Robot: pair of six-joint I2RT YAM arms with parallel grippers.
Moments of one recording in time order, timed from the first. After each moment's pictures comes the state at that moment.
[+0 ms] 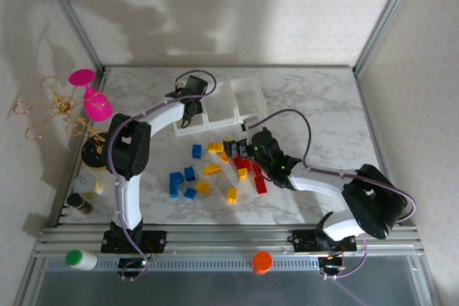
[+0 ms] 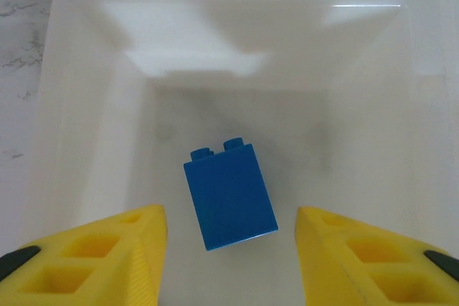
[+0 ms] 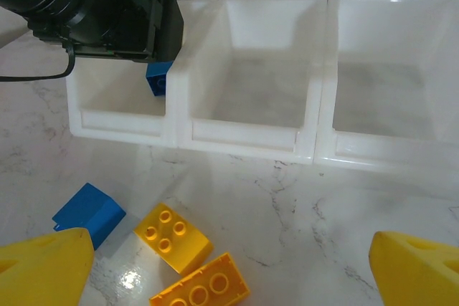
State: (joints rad) left arm -0.37 2.05 1.51 -0.46 -0.43 -0.55; right arm 0.84 1.43 0.64 0.39 0.23 0.24
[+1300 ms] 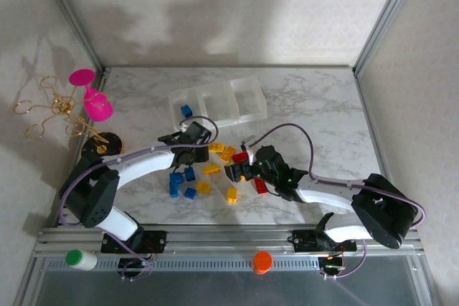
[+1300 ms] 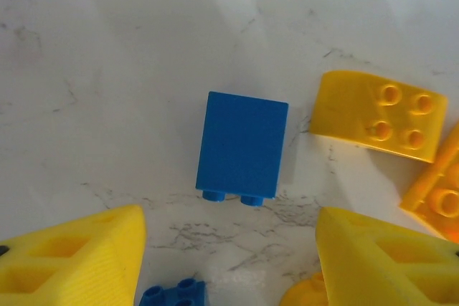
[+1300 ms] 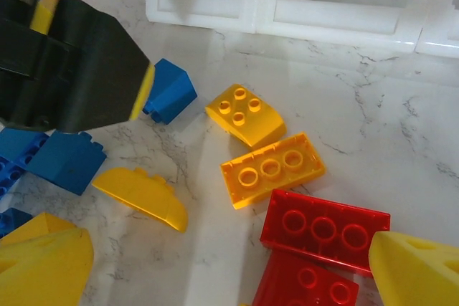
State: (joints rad) left arm -0.63 1.55 0.90 -0.48 -0.27 -0.71; right arm 0.90 1.32 0.48 0.33 0.05 0.25
